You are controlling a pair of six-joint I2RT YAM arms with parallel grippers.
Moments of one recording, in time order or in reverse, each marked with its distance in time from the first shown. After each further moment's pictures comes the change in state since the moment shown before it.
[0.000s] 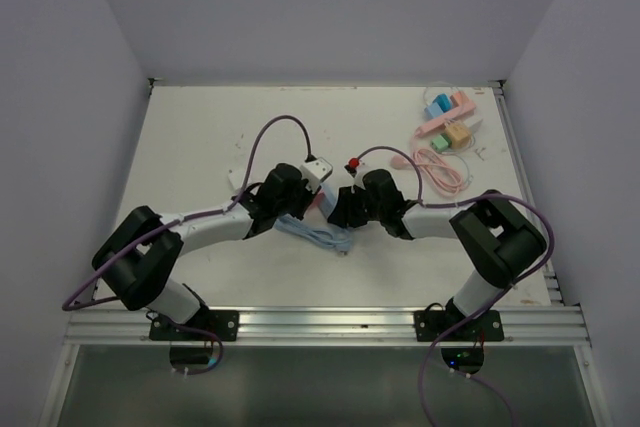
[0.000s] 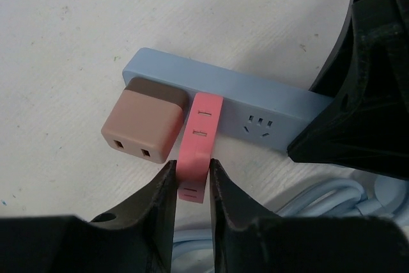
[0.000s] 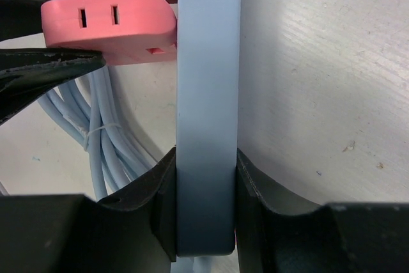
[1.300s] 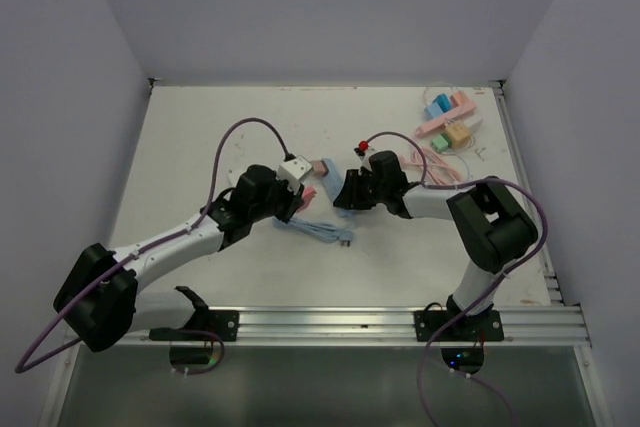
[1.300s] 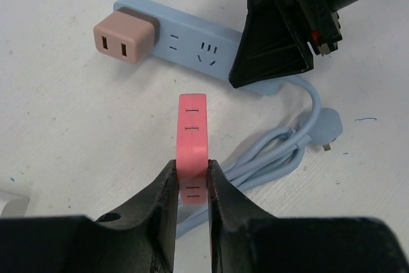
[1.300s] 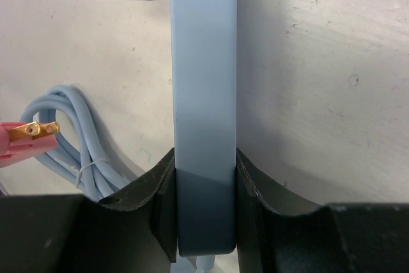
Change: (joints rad) left arm 0.059 -0.288 -0.102 -0.088 0.144 -0.036; right arm -0.126 0.102 0.150 -0.129 -0.061 0.025
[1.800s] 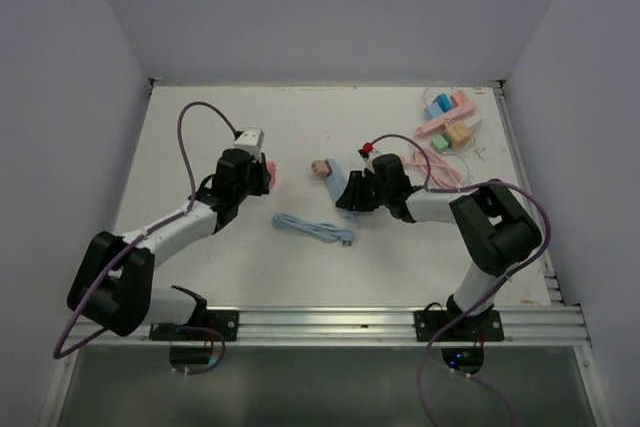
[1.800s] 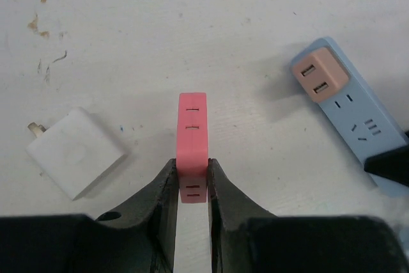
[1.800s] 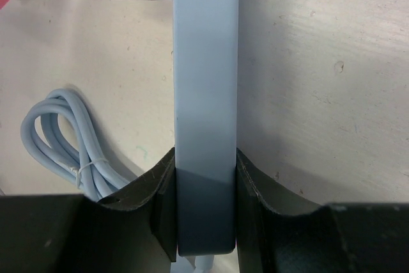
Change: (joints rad) left arm 0.236 0.064 0.000 0.079 -0.181 -0.266; right arm -0.008 -0.026 -0.043 0.040 0.024 0.026
